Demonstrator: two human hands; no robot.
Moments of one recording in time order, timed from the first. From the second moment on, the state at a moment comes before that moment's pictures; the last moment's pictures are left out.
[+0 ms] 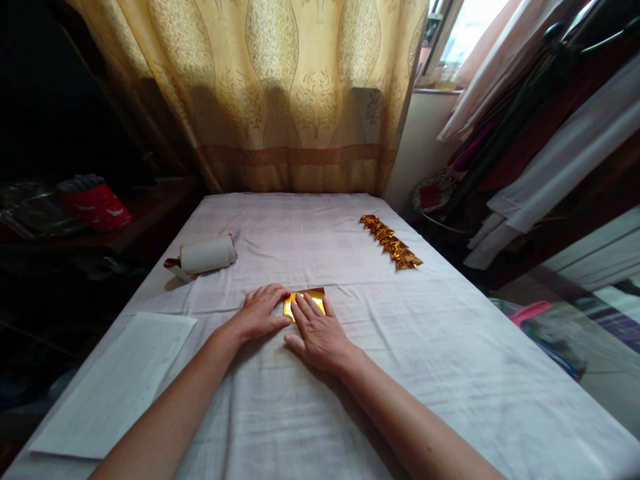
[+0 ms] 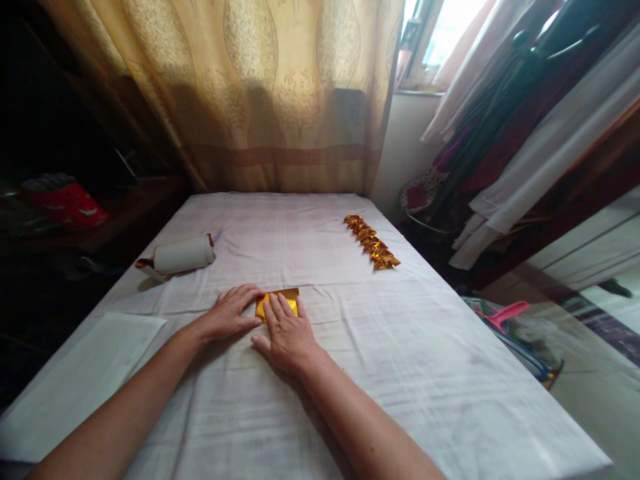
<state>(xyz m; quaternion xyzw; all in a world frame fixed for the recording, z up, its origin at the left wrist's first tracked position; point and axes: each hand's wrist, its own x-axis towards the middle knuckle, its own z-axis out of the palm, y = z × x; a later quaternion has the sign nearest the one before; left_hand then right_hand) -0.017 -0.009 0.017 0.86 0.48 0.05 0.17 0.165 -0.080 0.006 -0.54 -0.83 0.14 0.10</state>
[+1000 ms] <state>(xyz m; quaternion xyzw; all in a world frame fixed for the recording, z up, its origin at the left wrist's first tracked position) 0.016 -0.088 0.003 0.91 0.40 0.02 0.10 0.232 -0.093 0.008 -0.54 -0.83 0.13 0.03</state>
